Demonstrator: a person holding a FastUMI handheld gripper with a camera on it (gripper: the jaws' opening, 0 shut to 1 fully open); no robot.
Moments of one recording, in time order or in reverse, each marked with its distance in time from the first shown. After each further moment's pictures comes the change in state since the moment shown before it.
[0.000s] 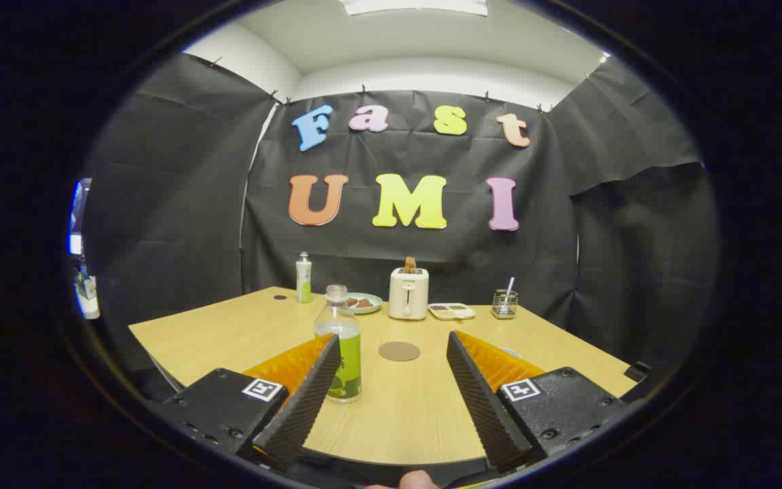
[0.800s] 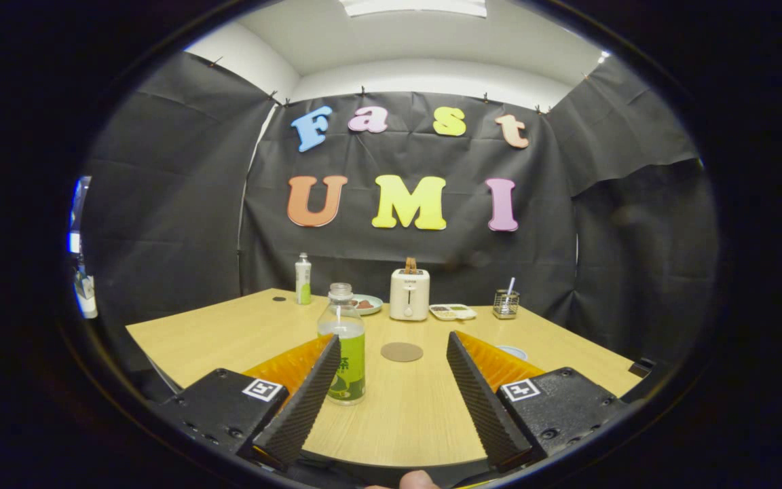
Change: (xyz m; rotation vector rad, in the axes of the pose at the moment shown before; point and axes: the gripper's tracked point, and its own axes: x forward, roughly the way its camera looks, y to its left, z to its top) arm 0.007 0.003 -0.004 0.017 -0.009 -0.012
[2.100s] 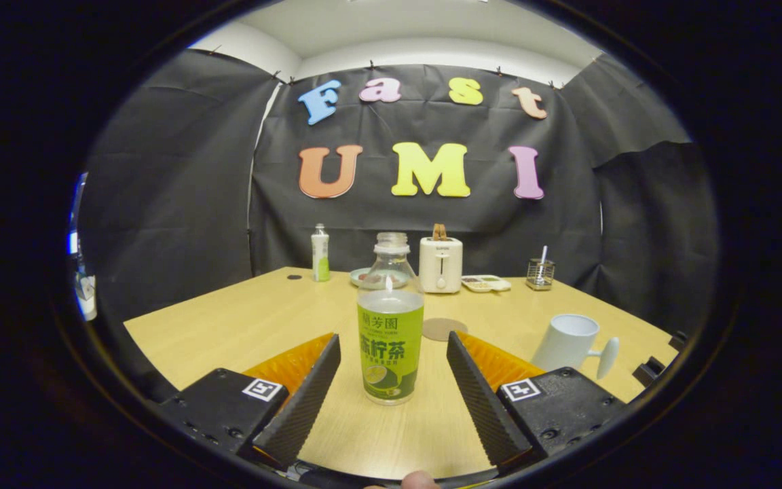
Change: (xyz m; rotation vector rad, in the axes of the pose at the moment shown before) arm 0.073 0.066 -0.049 0.021 0.123 0.044
